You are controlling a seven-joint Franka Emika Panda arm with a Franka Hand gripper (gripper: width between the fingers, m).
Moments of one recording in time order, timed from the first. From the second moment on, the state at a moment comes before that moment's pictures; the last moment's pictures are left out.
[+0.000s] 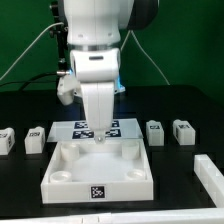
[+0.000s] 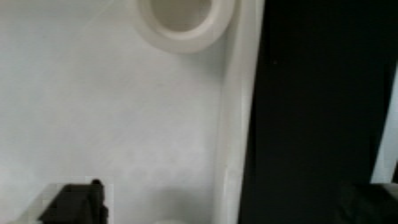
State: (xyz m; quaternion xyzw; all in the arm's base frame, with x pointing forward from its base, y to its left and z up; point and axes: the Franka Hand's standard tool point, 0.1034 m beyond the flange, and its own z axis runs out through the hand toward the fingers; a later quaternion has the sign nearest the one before) arm 0.429 -0.008 0.030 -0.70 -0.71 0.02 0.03
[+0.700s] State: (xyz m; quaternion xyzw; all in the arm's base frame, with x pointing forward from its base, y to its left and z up) arm 0.432 -0.007 0.006 -0.71 -0.71 0.02 0.04
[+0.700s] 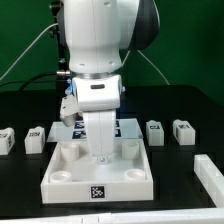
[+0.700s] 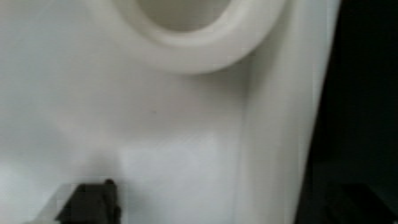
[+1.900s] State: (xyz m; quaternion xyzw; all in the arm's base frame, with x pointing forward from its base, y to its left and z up) arm 0.435 -0.007 0.008 -0.71 -0.71 0.02 0.03
